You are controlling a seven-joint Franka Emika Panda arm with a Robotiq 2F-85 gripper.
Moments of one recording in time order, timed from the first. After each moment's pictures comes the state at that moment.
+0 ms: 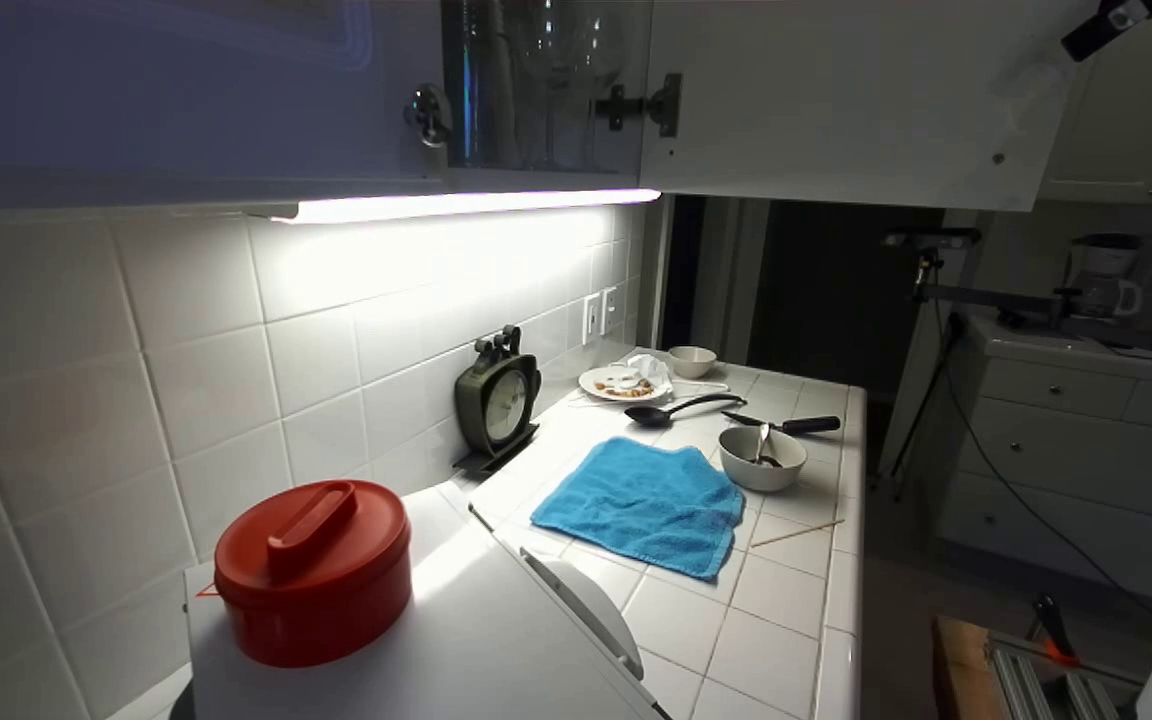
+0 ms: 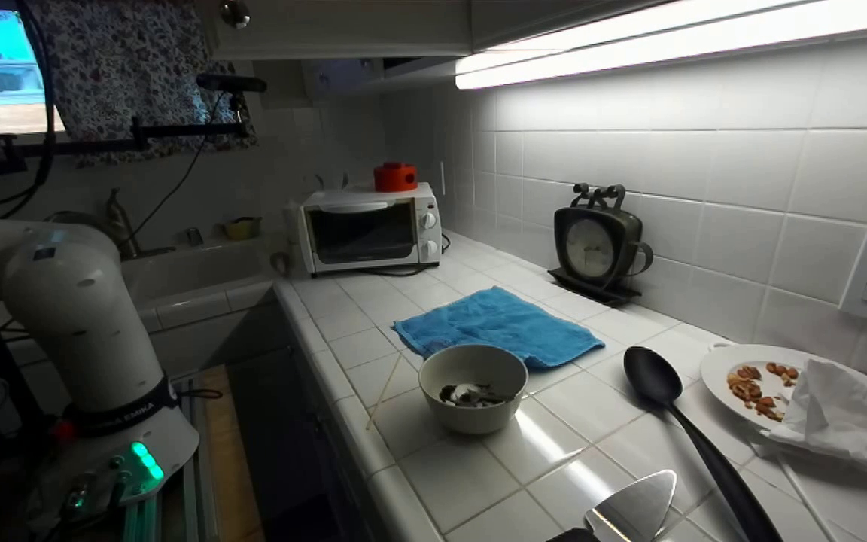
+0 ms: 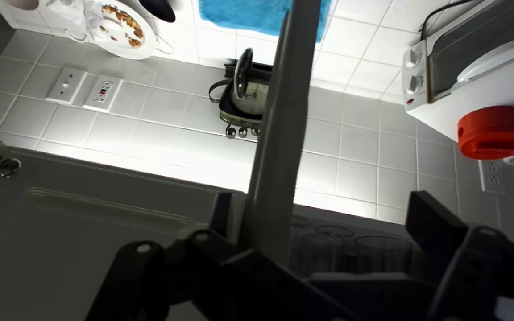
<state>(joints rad) 0.09 -1.20 -0.09 -2.12 -0.23 1.75 -0.13</state>
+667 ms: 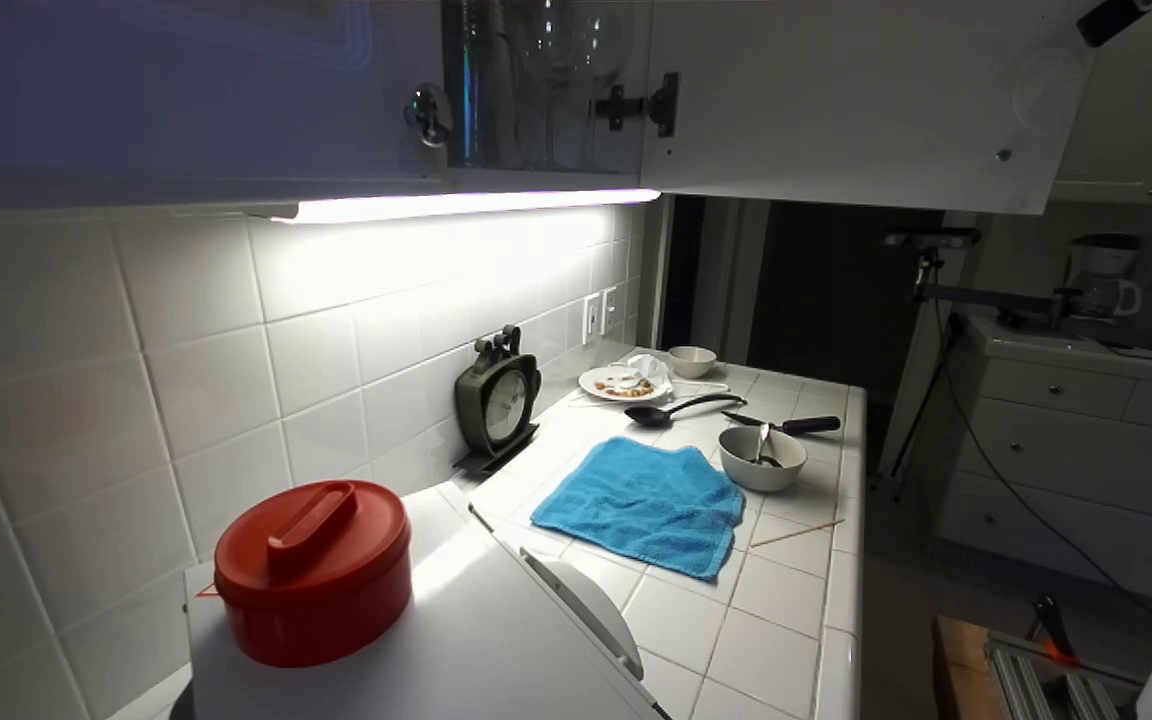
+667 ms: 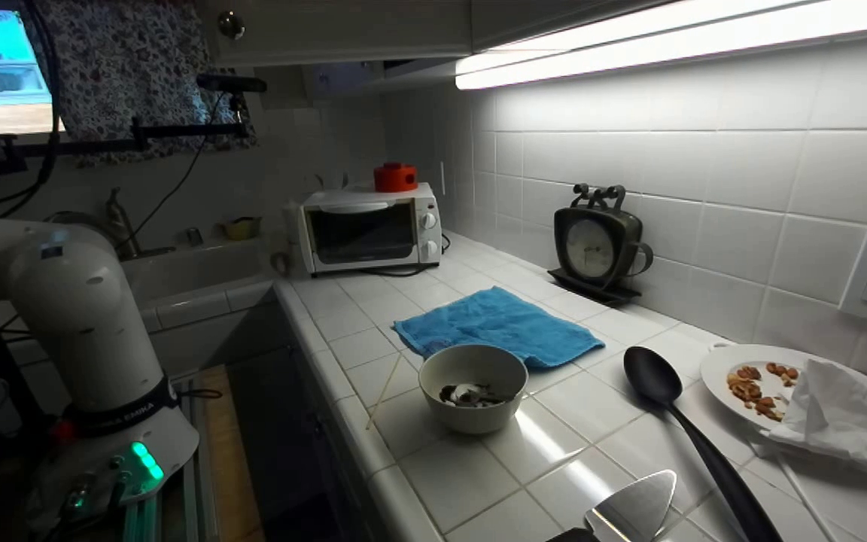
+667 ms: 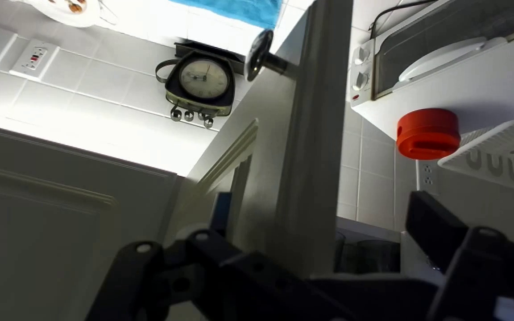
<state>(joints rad) 0.16 -1.17 -0.05 -2.12 -0.15 1.78 -0.15</state>
